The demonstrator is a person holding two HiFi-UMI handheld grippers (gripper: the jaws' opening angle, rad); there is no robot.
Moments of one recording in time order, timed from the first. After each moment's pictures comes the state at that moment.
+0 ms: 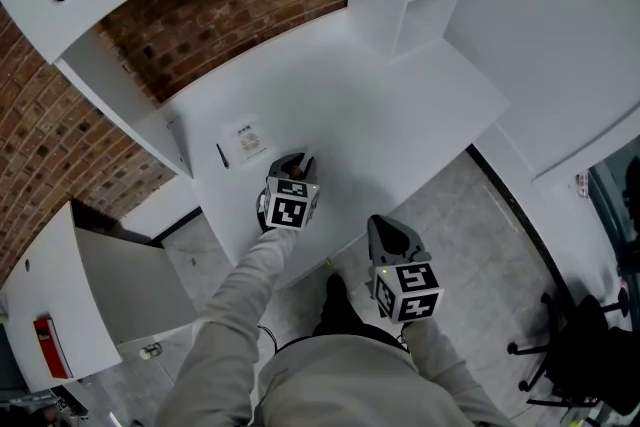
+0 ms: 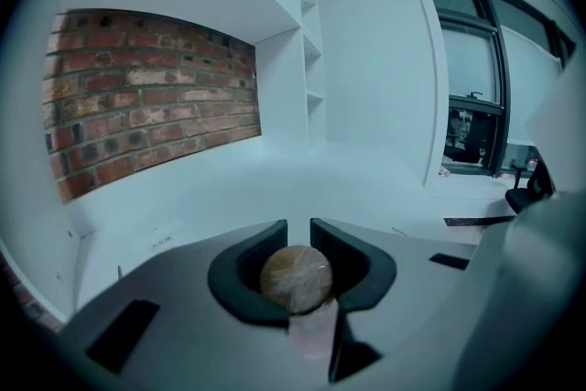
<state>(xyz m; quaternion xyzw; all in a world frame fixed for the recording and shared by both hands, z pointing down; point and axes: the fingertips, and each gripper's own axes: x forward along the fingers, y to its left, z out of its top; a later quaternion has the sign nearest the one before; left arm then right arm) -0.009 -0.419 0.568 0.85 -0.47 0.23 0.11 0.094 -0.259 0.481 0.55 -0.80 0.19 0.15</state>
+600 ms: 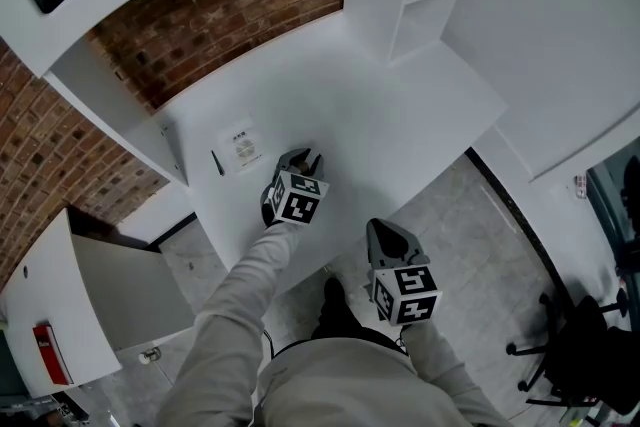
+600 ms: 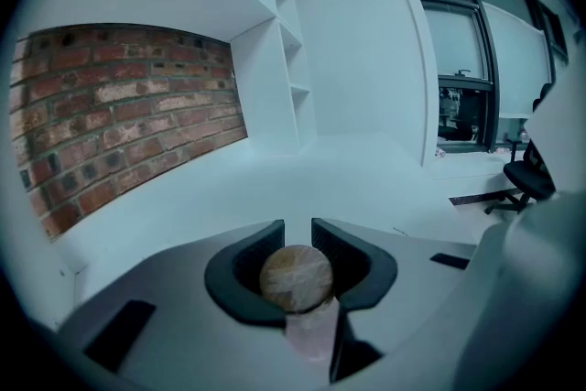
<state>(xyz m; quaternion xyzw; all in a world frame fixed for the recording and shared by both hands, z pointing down) 0.019 -0.445 0.573 0.86 -0.44 0.27 0.06 0.100 -0.271 0.487 0.55 -0.79 0.20 0.16</state>
